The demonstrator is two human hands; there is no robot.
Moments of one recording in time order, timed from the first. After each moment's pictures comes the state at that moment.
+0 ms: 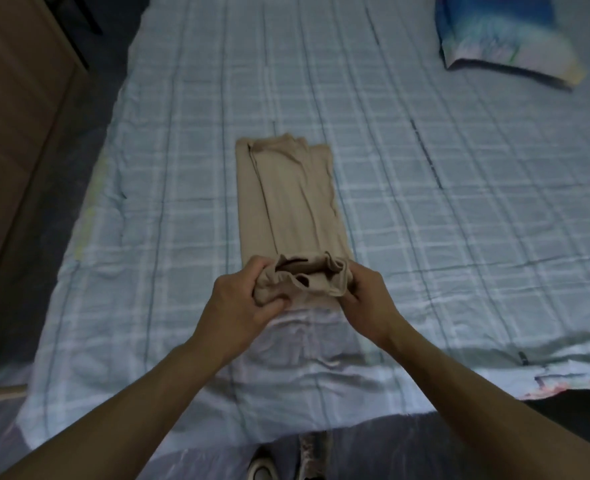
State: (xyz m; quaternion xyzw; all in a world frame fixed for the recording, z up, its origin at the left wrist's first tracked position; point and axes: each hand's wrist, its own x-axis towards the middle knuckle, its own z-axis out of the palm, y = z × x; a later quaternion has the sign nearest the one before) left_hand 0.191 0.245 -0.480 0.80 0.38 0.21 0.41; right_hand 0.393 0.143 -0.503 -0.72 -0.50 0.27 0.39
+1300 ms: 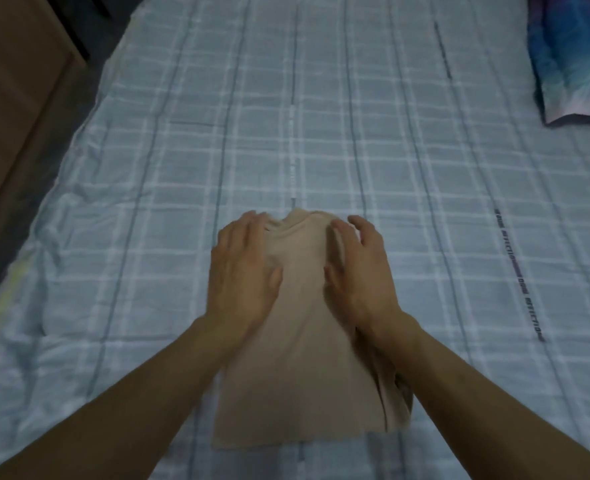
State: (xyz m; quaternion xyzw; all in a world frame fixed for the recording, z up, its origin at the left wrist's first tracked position) left_hand 0.368 0.541 -0.569 0.84 0.49 0.16 0.20; right_hand 0.536 0.463 -0.555 -0.80 -0.52 0.15 0.26
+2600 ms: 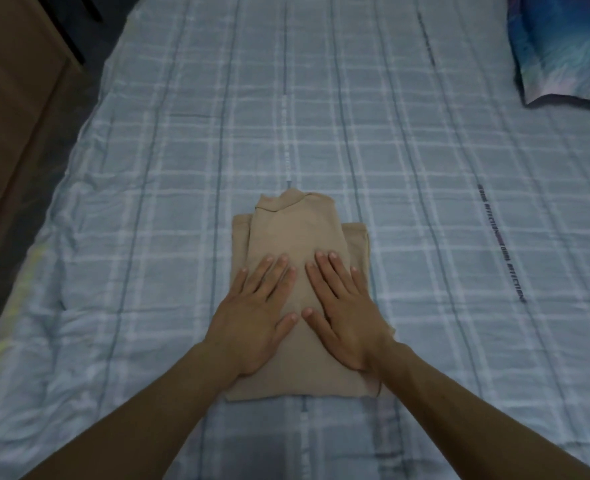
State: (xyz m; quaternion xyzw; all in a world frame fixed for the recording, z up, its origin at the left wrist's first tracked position) left_hand 0.321 0.470 -0.606 0.94 0.31 -0.04 0.13; right_hand 0.508 0.375 -0.602 -0.72 -0.67 0.18 0.07
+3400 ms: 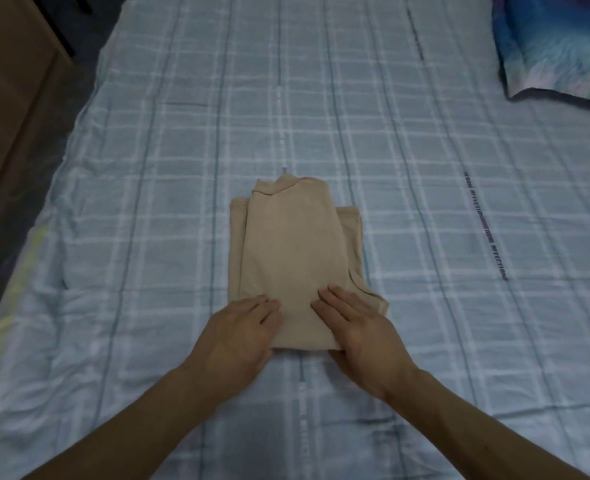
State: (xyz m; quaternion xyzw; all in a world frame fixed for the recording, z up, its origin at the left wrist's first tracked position) left_hand 0.280 0.429 -0.579 0.97 0.19 0.07 0.10; right_hand 0.490 0.311 -0.575 -0.68 -0.72 0.10 0.08
